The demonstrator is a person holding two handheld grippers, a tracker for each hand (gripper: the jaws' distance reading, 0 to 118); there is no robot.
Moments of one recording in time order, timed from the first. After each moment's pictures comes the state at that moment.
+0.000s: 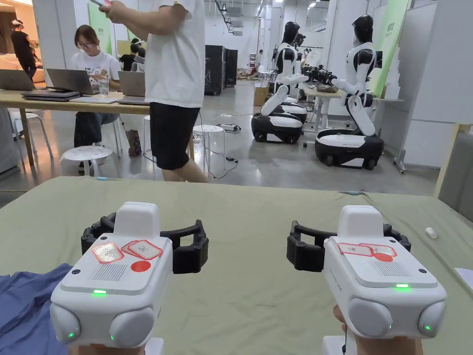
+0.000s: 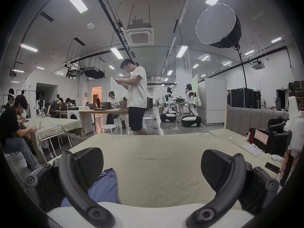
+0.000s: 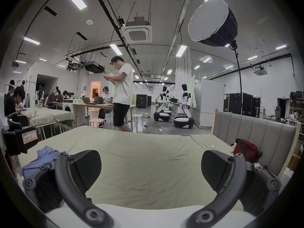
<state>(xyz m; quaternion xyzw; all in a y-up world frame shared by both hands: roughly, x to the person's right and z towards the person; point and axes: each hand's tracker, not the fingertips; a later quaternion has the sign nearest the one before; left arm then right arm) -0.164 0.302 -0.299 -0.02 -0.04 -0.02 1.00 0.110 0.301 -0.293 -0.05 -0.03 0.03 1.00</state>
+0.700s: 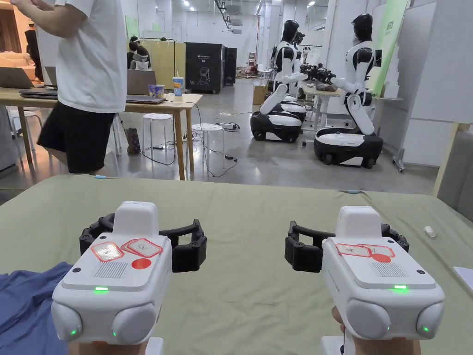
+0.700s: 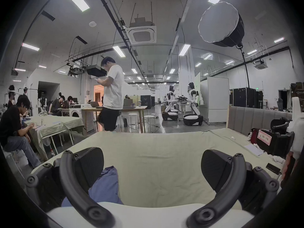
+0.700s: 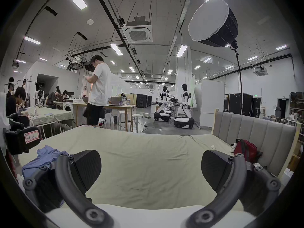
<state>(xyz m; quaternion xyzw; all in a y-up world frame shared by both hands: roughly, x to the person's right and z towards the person) -0.163 0.300 -0.303 -0.03 -0.03 -0.01 1.00 0.108 0.300 -0.294 -0.05 -0.02 0.03 1.00</state>
